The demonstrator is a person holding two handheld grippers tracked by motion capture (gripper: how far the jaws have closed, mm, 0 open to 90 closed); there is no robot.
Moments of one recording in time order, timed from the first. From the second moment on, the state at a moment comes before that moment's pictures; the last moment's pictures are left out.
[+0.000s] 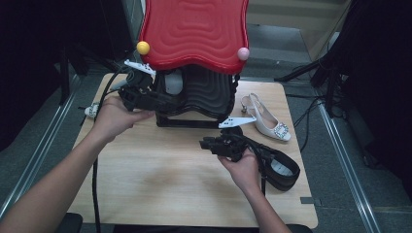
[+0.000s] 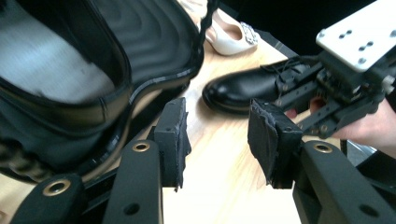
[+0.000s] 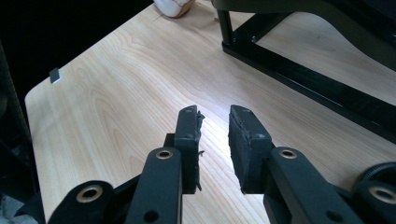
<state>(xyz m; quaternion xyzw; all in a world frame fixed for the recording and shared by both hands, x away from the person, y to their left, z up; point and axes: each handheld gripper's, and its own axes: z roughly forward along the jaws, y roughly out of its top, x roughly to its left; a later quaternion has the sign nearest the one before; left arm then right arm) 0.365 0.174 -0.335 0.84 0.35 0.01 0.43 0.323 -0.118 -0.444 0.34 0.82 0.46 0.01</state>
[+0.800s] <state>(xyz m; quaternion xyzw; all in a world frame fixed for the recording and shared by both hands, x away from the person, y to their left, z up) 0.339 0.173 -0.422 0.84 0.36 -0.01 0.41 0.315 -0.154 -0.452 0.37 0.82 0.45 0.02</state>
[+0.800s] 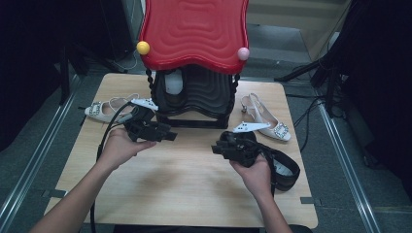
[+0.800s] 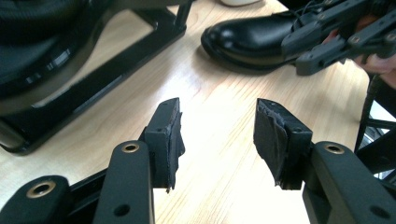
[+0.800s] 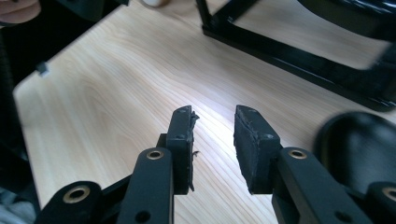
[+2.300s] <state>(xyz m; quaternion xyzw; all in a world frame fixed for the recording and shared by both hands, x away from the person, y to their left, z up) 0.330 0.177 -0.461 0.83 0.36 -0.04 0.42 0.294 -0.257 -0.435 0.43 0.82 0.38 0.07</state>
